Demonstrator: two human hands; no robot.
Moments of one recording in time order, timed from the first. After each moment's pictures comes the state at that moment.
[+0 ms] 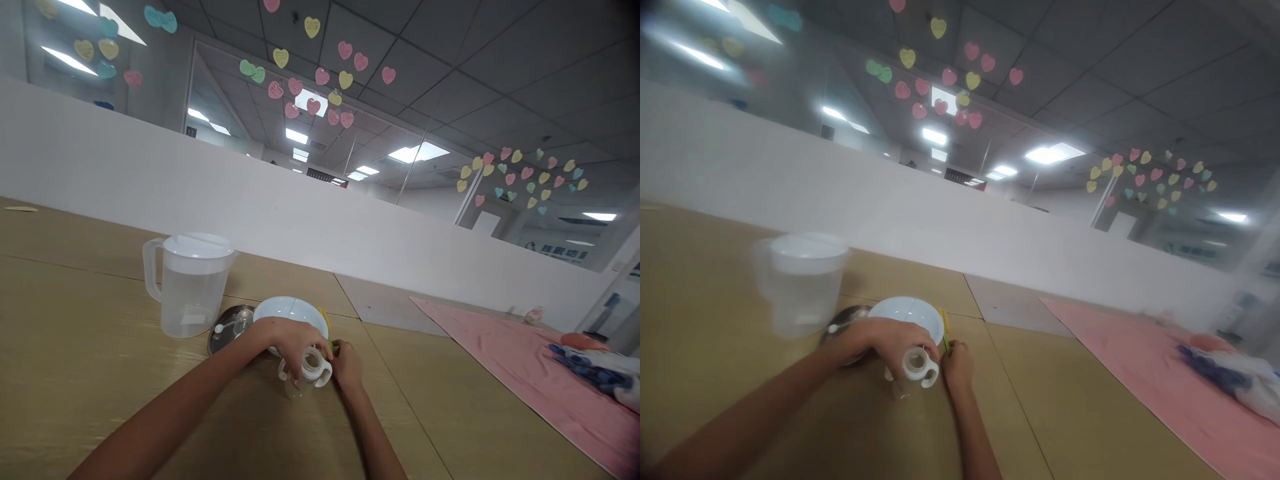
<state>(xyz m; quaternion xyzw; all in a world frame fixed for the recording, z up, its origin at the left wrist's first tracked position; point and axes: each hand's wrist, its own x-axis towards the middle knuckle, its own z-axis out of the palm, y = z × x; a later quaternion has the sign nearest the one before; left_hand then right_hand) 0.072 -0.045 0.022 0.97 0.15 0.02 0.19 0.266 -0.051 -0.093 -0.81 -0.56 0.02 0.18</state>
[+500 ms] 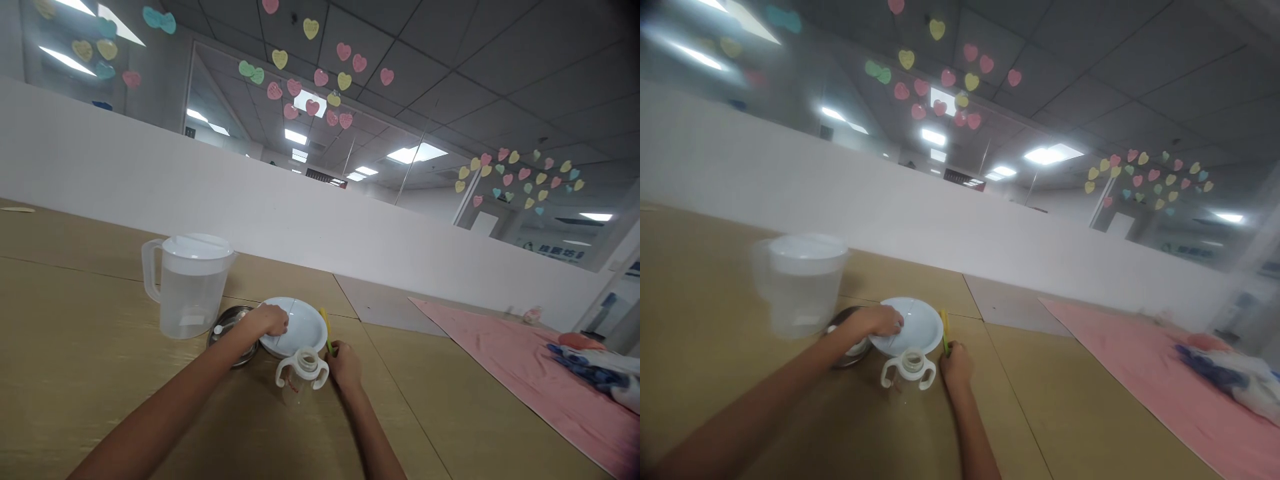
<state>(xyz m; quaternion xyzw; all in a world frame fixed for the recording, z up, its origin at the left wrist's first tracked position) 0.057 -0.001 -0.001 0.90 0.43 0.00 0.08 0.268 -0.047 -0.095 -0.81 -0.56 0.02 0.17</state>
